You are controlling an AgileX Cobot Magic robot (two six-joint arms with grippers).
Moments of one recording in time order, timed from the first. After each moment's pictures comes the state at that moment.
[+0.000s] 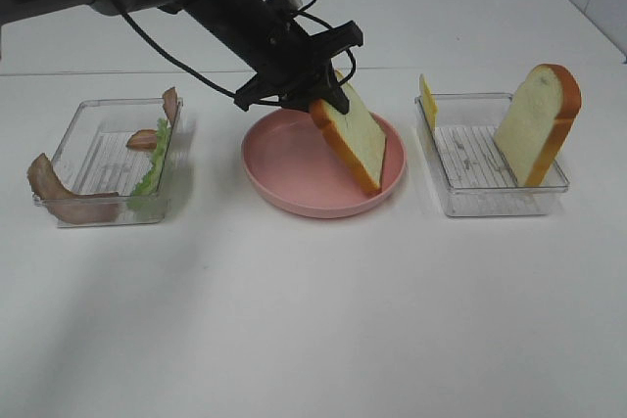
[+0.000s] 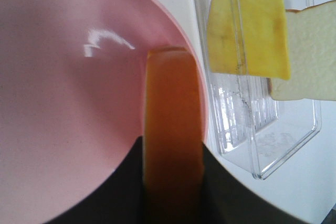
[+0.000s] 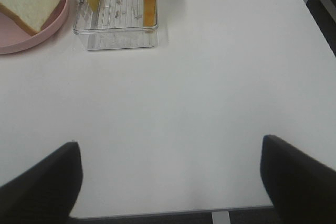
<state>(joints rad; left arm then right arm) -0.44 2.47 -2.12 -0.64 0.90 -0.07 0.09 0.00 -0.46 -0.13 1.11 0.09</state>
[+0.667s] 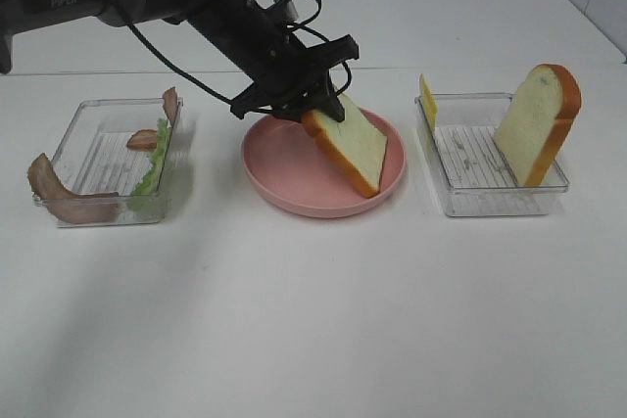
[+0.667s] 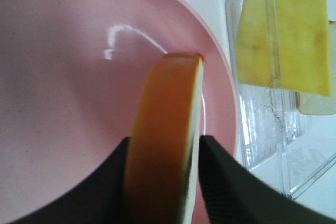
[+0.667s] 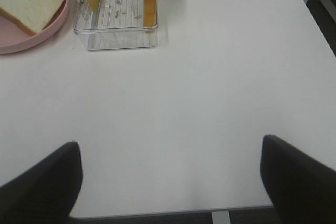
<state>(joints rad) -0.44 2.49 -2.12 -0.58 0.87 -0.11 0.09 0.00 -0.46 -0.13 1.11 0.09</state>
